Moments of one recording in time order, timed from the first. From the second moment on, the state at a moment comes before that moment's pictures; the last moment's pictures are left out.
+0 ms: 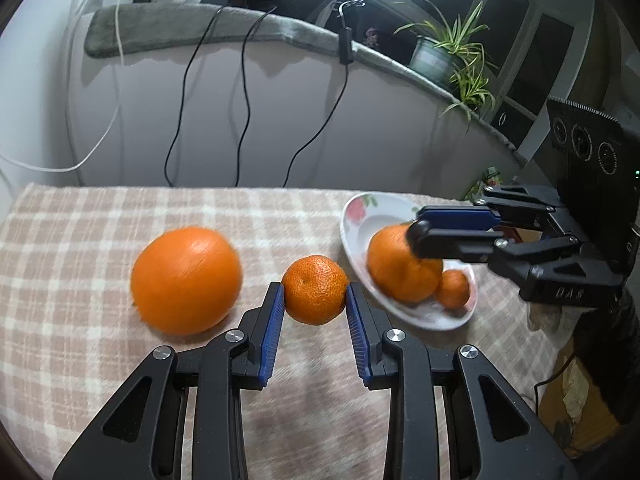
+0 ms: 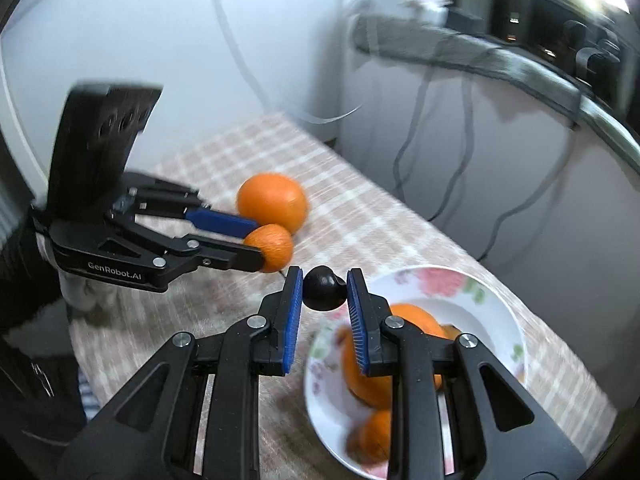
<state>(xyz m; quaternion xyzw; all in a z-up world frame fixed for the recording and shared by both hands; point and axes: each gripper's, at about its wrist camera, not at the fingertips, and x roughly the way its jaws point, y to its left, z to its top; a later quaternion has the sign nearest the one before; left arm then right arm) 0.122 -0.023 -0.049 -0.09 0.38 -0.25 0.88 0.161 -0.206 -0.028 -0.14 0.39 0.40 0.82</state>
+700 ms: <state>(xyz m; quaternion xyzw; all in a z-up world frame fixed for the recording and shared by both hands) 0.168 -0.090 -0.031 -0.08 0.37 -0.30 0.88 0.154 -0.334 -0.033 0.01 0.38 0.29 0.88</state>
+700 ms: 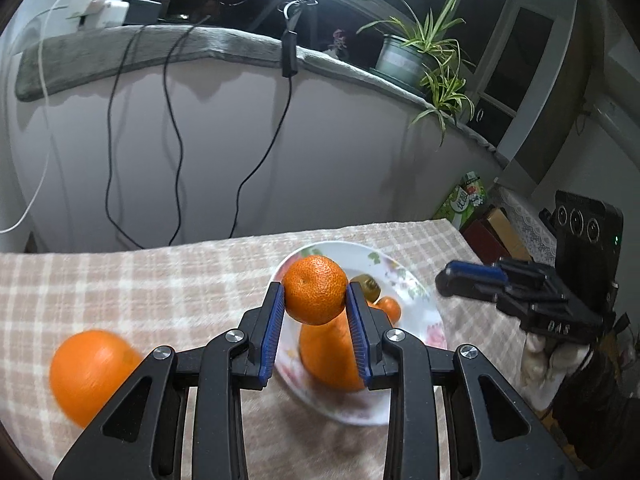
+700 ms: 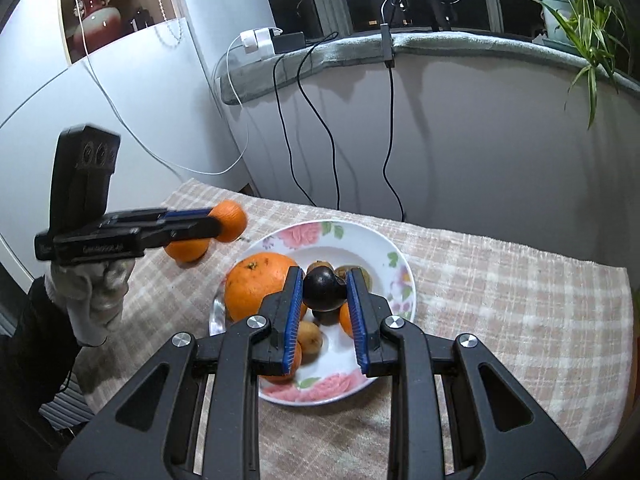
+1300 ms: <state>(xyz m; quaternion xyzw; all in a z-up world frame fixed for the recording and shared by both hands) 0.197 -0.132 -0.039 -0.04 0.38 -0.31 0.87 0.160 -0.332 -0.055 0.02 0.39 0.29 0.87</state>
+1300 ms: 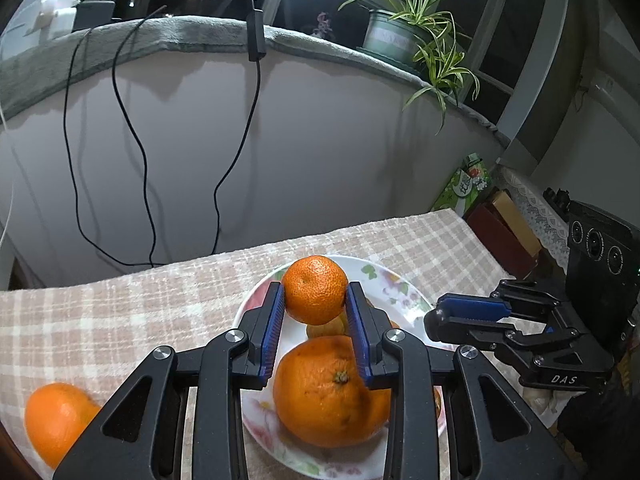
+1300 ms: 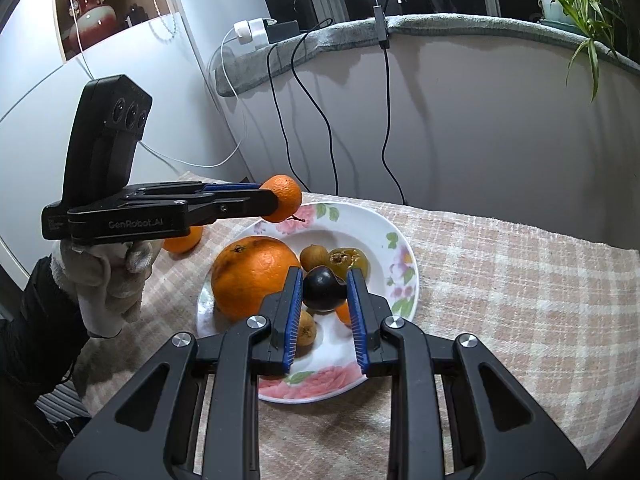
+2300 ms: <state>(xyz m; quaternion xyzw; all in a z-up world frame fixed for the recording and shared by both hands) 0.189 -0.154 -0.029 0.00 0.36 -0.32 0.88 0.158 -0.334 -0.055 0.02 0.39 0.30 0.87</state>
